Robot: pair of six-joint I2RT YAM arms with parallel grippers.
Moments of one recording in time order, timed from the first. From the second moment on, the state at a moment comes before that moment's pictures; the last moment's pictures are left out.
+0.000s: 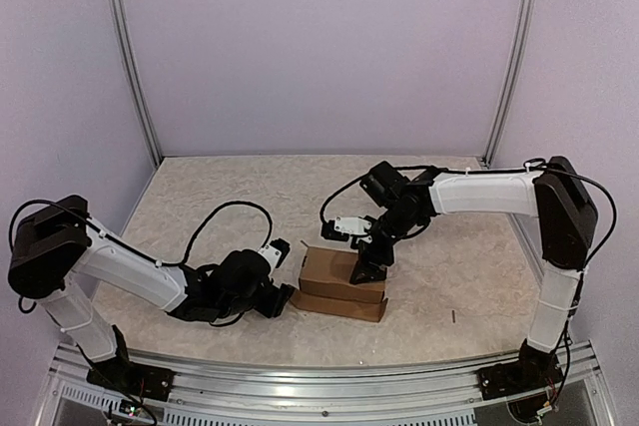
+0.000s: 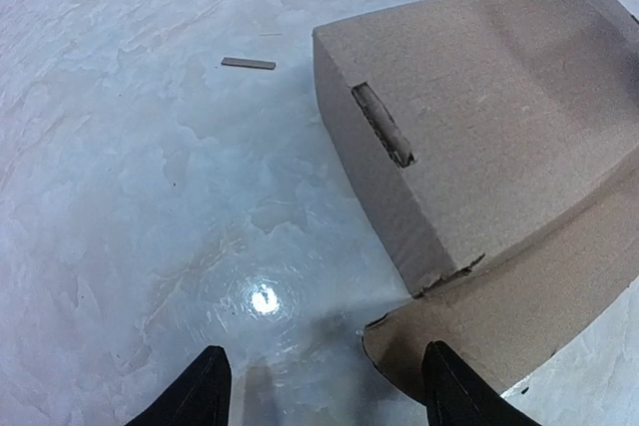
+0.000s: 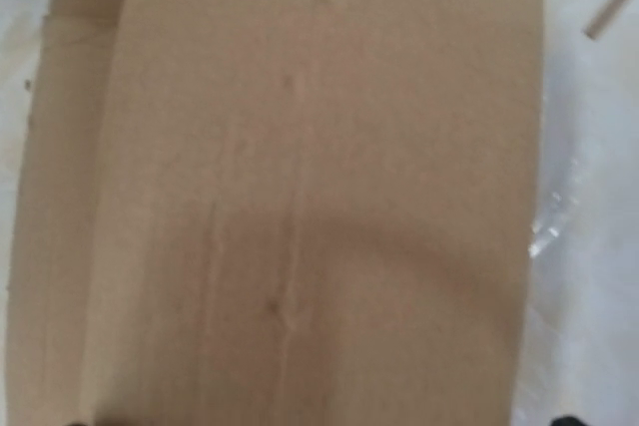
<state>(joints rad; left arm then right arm) -1.05 1.63 0.59 0.31 -0.37 -0.28 0.76 1.90 1.35 -0.62 -0.37 -0.68</state>
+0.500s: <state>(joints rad) -1.08 1.62 0.58 0.35 -0.39 -0.28 0.87 1.83 1.27 -0.51 -0.21 -0.60</state>
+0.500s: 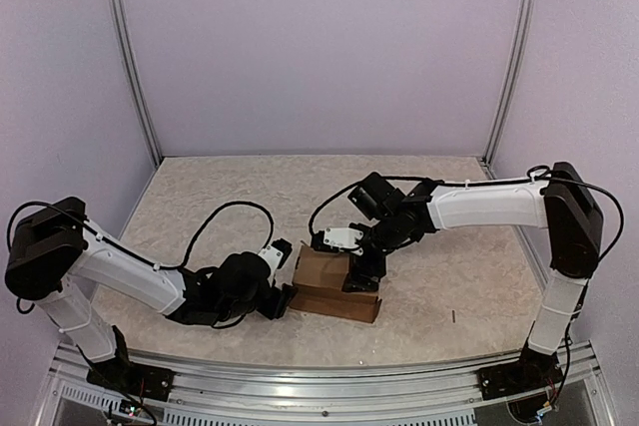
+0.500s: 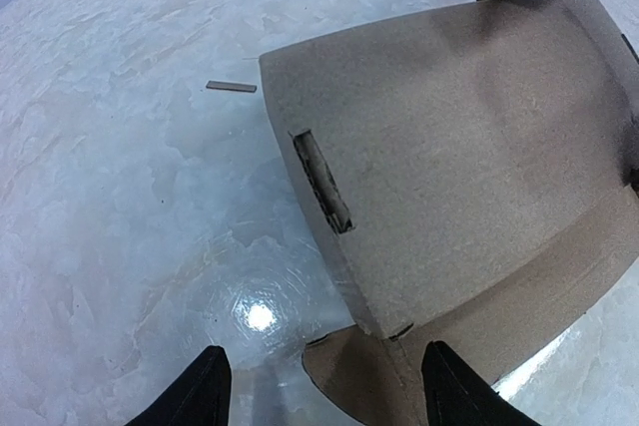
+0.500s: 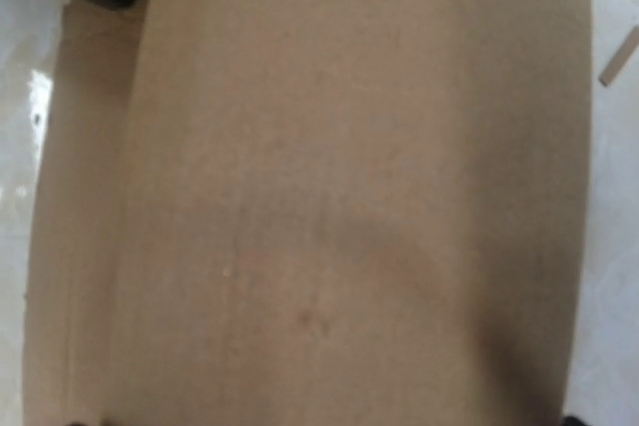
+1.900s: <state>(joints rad) -1.01 1.60 0.55 0.41 -0.36 -0.29 0.99 1.80 1.16 -0.38 -0.07 -0.63</state>
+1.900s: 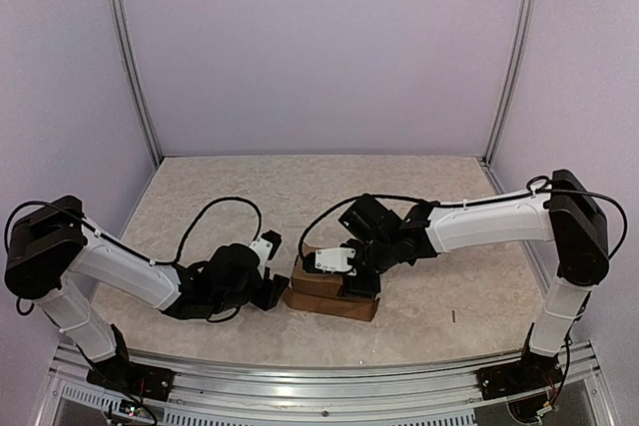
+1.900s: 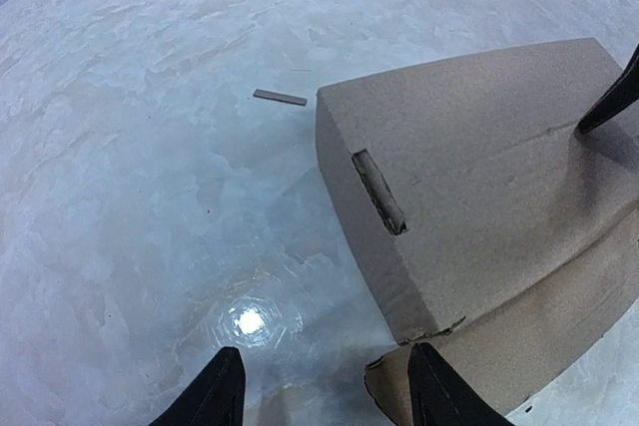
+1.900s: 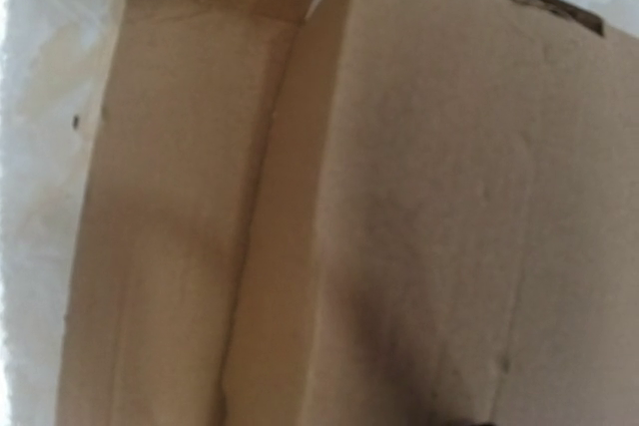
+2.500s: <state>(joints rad) -0.98 1.67 0.57 0.42 -0.27 -0.26 0.99 1.80 1.17 -0.38 -0.07 -0.62</state>
